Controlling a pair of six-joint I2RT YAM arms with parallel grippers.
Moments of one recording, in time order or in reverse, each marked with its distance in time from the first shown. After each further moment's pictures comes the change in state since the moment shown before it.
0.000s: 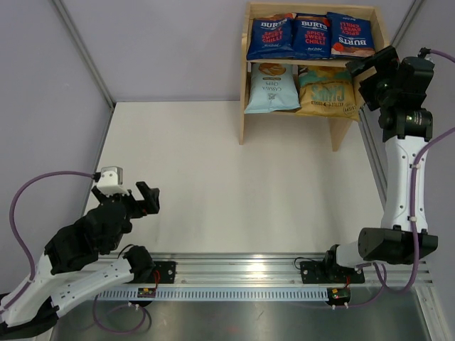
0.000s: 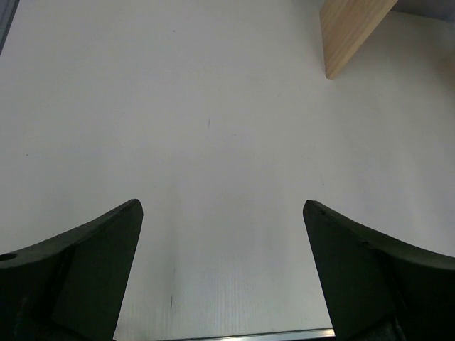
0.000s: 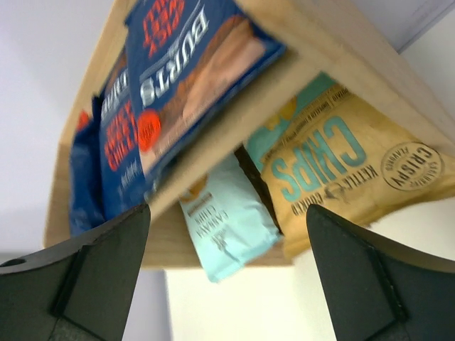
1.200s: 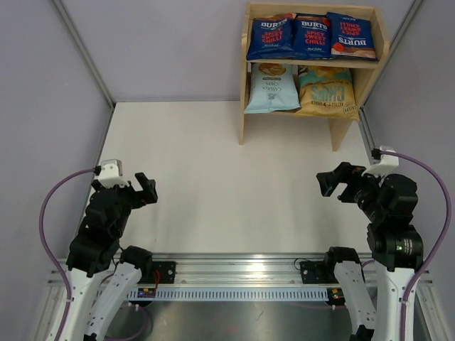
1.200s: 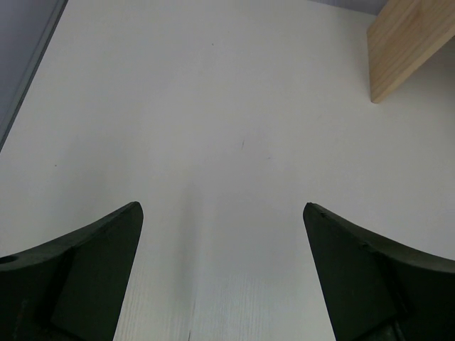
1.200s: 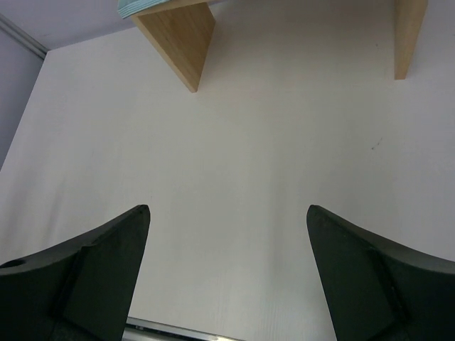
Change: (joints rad) left arm 0.666 0.009 -0.151 0.288 0.517 0.283; right arm 0.076 -0.943 -0.787 -0.265 -0.199 -0.629
